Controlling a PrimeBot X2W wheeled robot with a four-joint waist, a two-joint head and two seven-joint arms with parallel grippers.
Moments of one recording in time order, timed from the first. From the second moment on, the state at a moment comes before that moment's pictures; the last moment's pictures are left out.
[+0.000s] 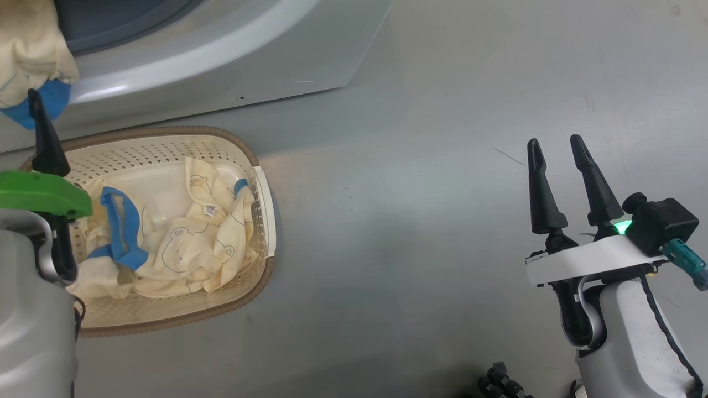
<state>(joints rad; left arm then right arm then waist) -0.69 0.19 0.02 0.57 -0.22 0.00 -0.22 -0.23 -0.04 0.11 0.11 0.31 0.12 -0.26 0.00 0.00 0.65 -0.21</state>
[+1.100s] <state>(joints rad) -0.80 0.18 0.00 0.68 -0.21 -0.04 -0.25 -0.24 -0.04 0.12 0.11 0.31 0.12 -0.26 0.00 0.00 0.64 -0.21</state>
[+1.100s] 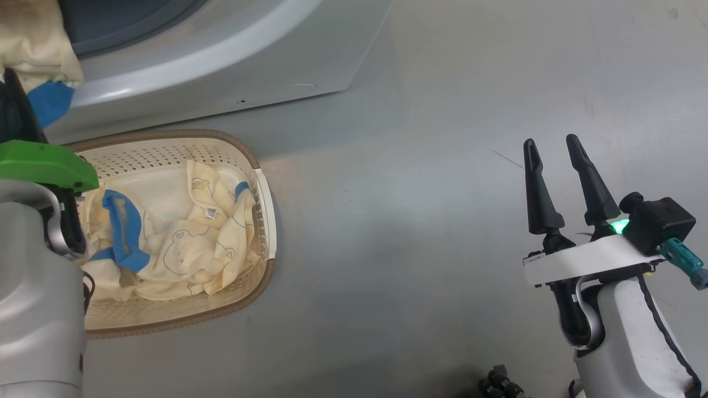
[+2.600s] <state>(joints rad) -1.18 0.37 0.02 0.74 -0.14 -0.04 -0.16 -0.22 -0.04 0.26 0.13 0.38 0.12 -0.26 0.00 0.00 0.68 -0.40</state>
